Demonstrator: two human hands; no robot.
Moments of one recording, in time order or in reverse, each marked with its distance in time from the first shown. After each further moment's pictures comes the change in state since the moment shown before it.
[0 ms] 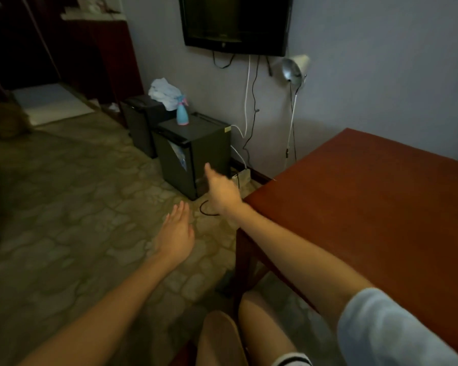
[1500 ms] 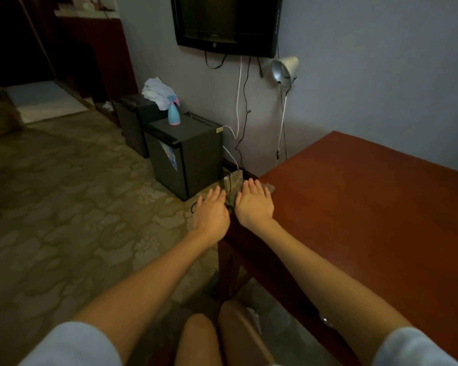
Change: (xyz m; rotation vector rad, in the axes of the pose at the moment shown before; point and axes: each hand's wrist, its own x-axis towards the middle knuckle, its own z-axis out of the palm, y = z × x) left_hand 0.047 0.119 0.014 0.019 -0.034 0.082; right_hand -0.039 0.101 -0.020 -0.176 -0.092 0.262
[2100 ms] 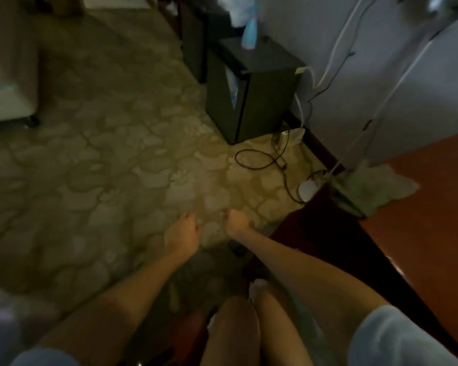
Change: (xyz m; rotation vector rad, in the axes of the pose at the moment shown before) left_hand -0.062 -0.207 0.136 -0.148 -0.199 -0.623; right_hand 0.033 -0.116 0.230 0.053 -0.634 -0.125
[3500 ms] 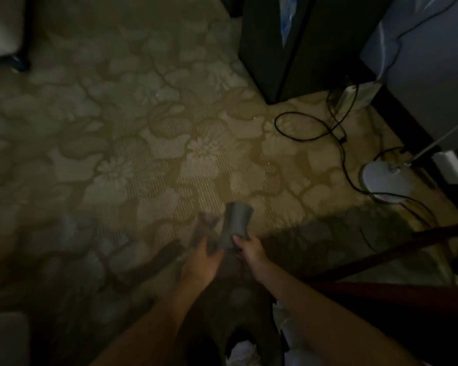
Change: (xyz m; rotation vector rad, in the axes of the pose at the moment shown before) left_hand 0.131 -0.092 0.203 -0.787 -0.198 -0.400; right_hand 0.177 0.043 0.185 1.211 -0.112 0.309
